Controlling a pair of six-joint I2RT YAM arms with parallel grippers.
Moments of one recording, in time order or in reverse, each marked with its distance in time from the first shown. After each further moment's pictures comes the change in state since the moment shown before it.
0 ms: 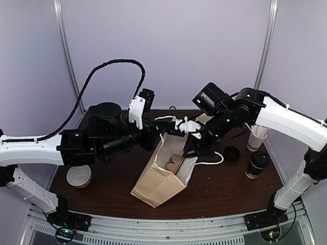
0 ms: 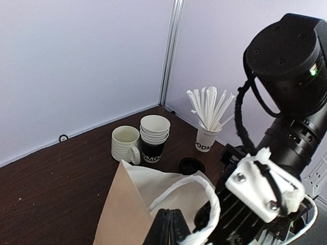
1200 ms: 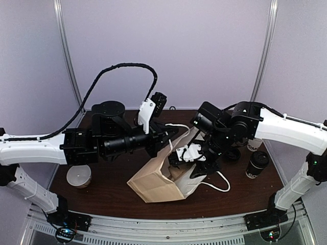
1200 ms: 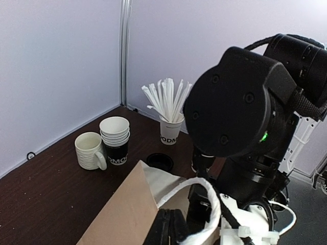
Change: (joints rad) left arm 0.000 0.024 0.027 0.012 0.208 0.090; right arm 0.082 -0.041 -0.143 -0.023 0.019 -0.296
